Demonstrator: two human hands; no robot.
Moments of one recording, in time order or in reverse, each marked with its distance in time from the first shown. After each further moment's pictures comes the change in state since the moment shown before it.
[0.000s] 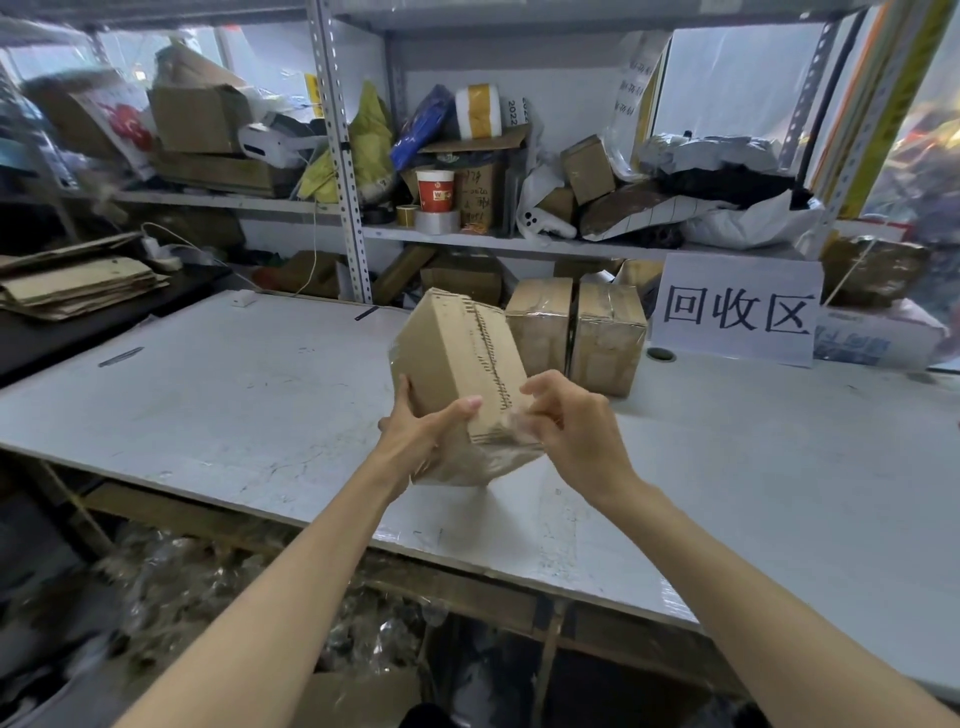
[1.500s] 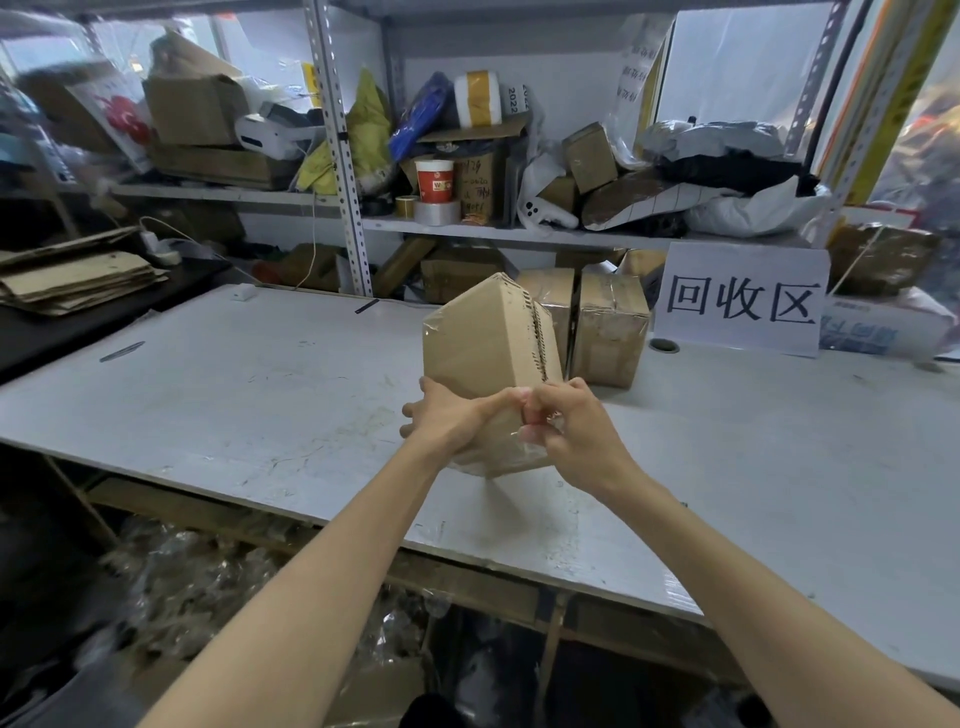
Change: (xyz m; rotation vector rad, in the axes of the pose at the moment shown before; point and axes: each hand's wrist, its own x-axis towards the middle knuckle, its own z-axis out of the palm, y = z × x) left_hand -0.001 0.025 0.041 0.291 0.186 -0.130; right_hand -0.001 0.006 0.001 0.060 -0.141 0.059
